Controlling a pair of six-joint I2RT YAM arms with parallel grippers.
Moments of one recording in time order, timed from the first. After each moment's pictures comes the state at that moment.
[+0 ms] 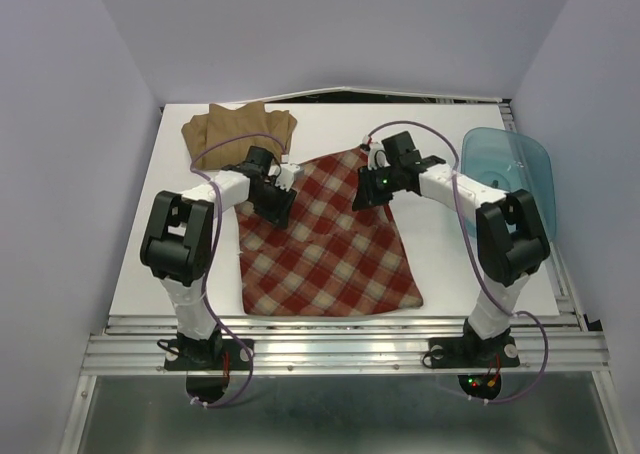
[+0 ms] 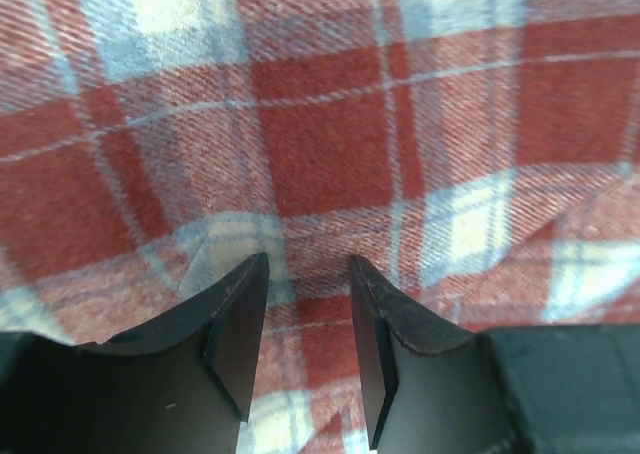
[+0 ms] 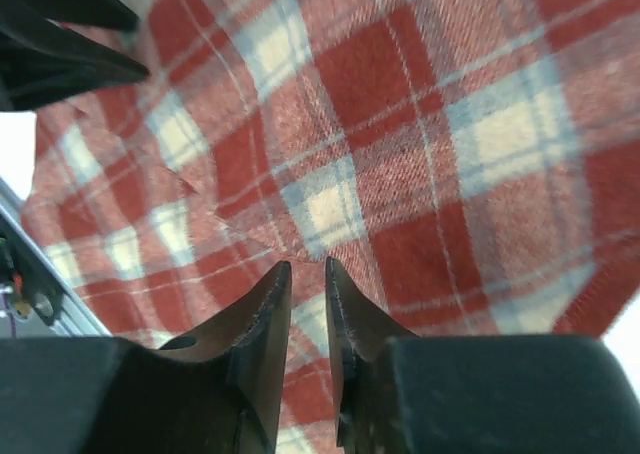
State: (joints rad) left arm -0.31 1.82 1.16 -0.53 0.34 0.25; right arm 0.40 1.81 1.31 -0.41 -0.52 0.21
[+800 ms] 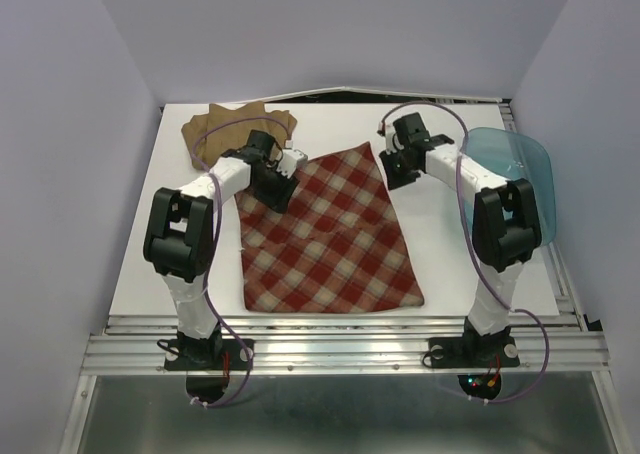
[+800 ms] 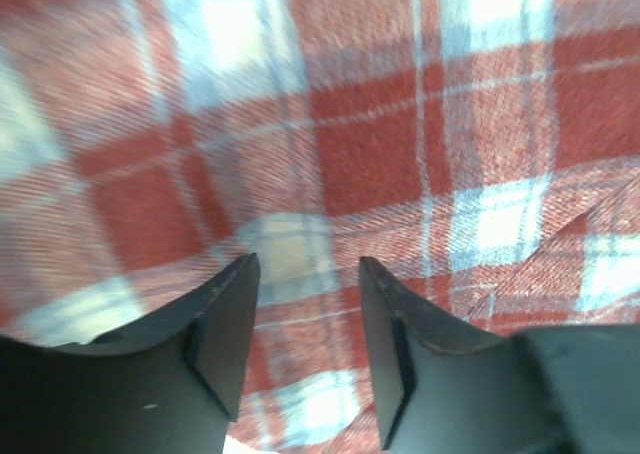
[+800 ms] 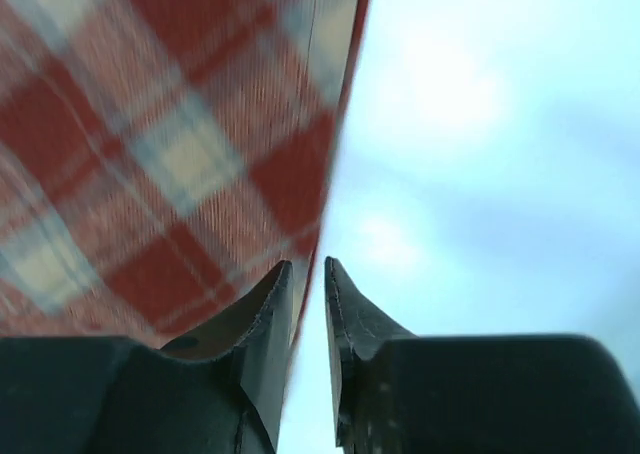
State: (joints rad) left arm -0.31 1.86 1.30 -0.61 0.28 0.34; right arm 0.33 1.93 1.47 -0.62 -0.11 -0.03
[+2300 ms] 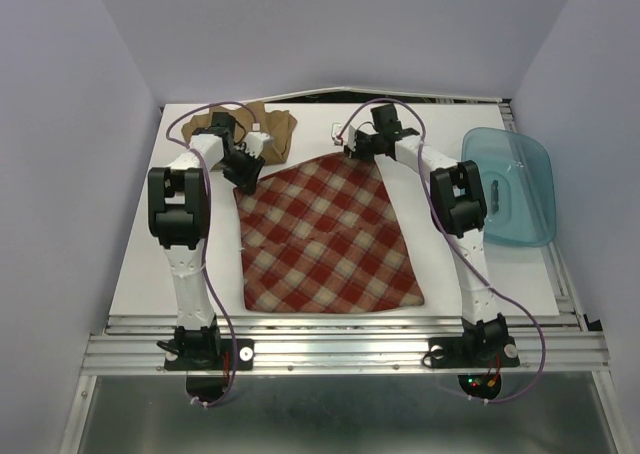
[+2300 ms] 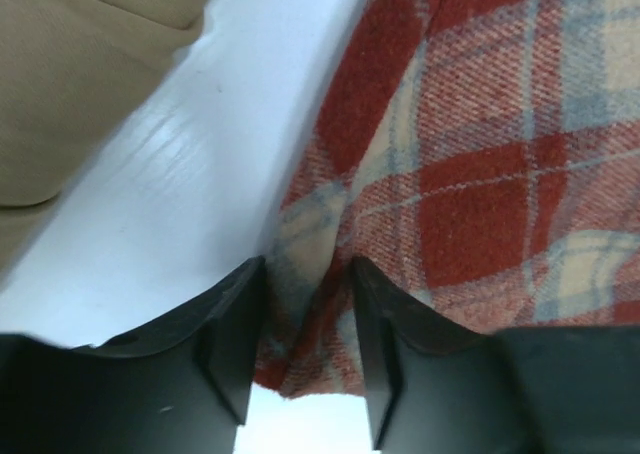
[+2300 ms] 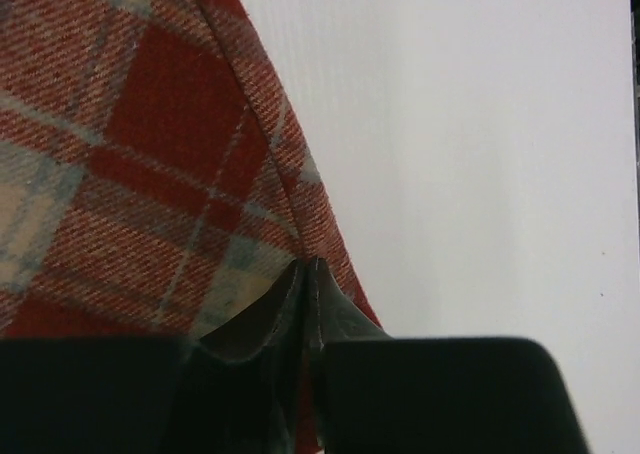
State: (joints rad) left arm -0.05 2.16 1.68 -0.78 0.35 0.56; right arm 0.33 2.48 2.04 -0.35 -0.58 -1.06
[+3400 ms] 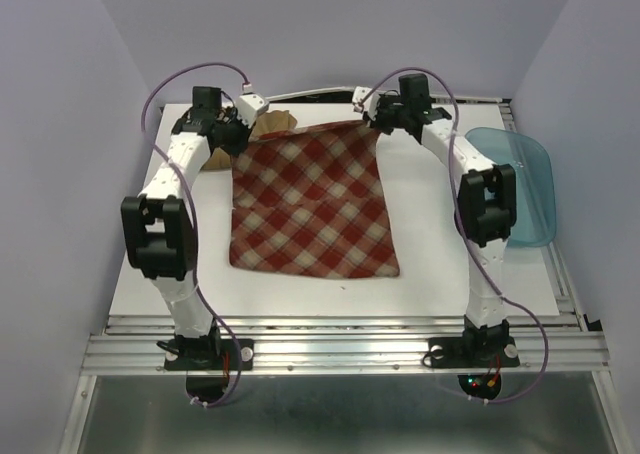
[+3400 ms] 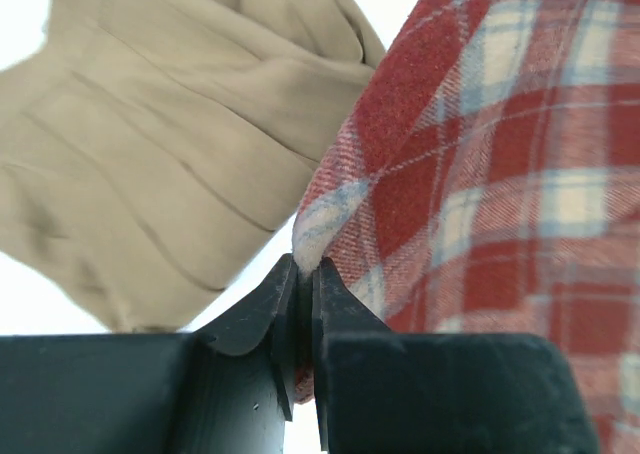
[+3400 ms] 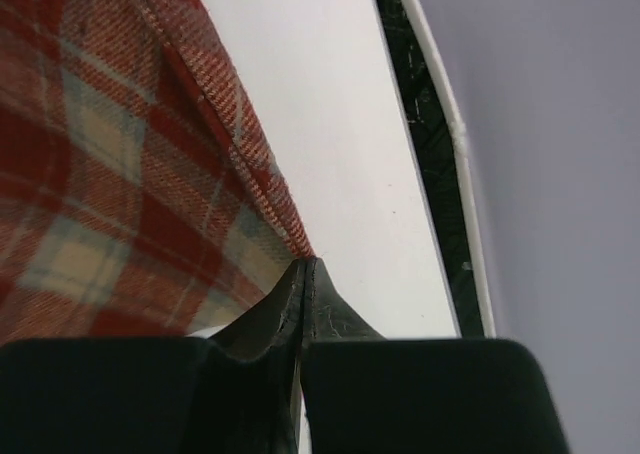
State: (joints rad) left arm -0.07 1.90 1.65 -0.58 0.34 0.58; right arm 0.25 2.29 2.03 -0.32 -0.51 -0.99
